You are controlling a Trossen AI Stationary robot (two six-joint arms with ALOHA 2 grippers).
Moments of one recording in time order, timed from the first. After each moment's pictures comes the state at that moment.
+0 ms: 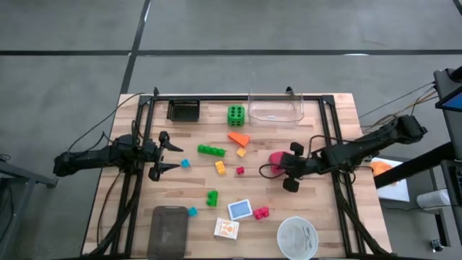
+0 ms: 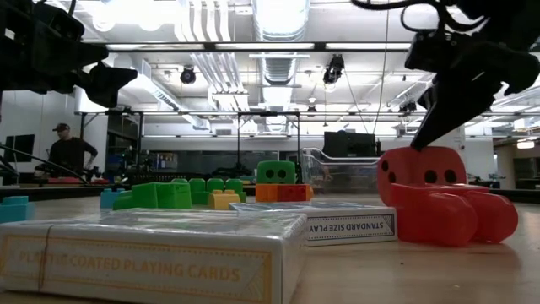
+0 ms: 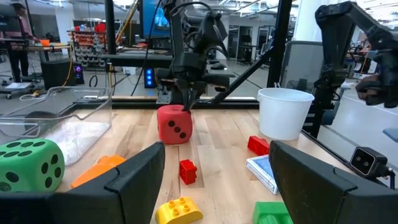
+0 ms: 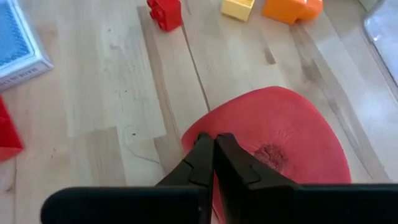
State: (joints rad) left arm 0.11 0.02 0.03 -0.02 0.24 -0.03; right arm 0.28 1.17 0.57 -0.39 0.35 0.48
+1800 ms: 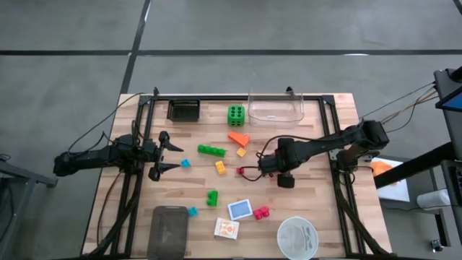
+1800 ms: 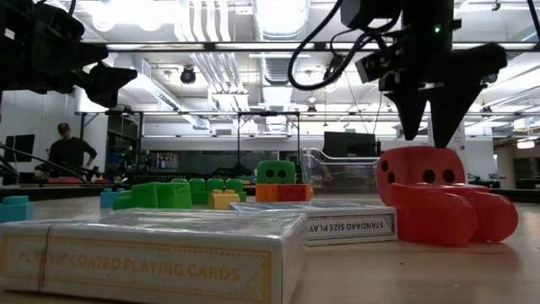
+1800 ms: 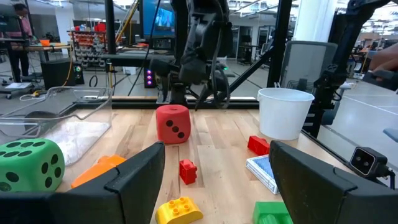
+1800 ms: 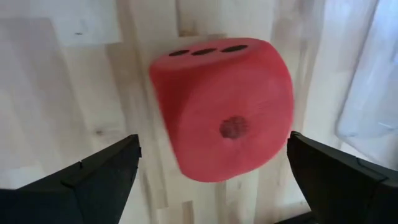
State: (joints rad) left arm 0.11 0.02 0.03 -0.02 0.24 -0.03; right arm 0.17 1.67 1.22 -1.22 0.24 0.28
